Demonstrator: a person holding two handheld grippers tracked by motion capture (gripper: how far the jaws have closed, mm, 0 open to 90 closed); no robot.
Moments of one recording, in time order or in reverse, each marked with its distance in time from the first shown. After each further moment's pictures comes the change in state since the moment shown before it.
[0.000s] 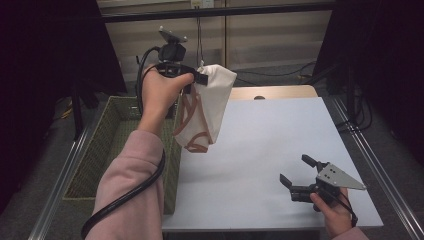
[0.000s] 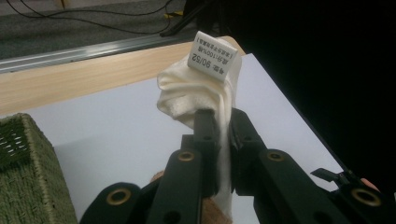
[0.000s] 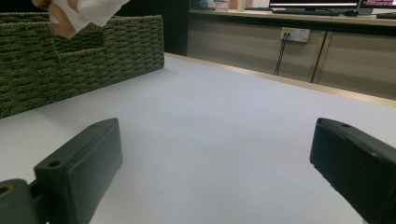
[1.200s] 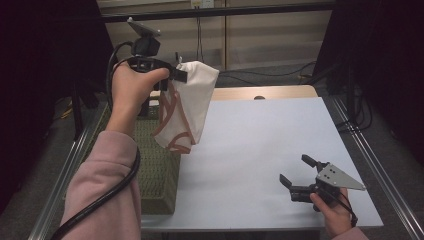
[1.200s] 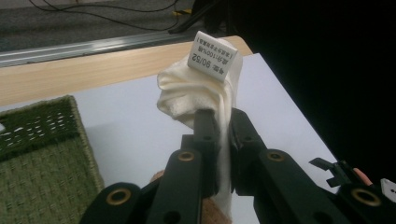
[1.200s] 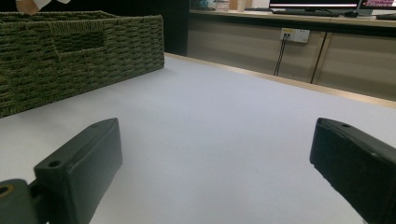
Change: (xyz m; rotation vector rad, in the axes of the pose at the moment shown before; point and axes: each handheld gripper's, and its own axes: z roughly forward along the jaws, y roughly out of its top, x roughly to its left) left arm 0.023 -0.001 -0.049 0.009 0.021 -0.035; right arm 0.000 0.000 -0.001 0.009 -0.007 -0.014
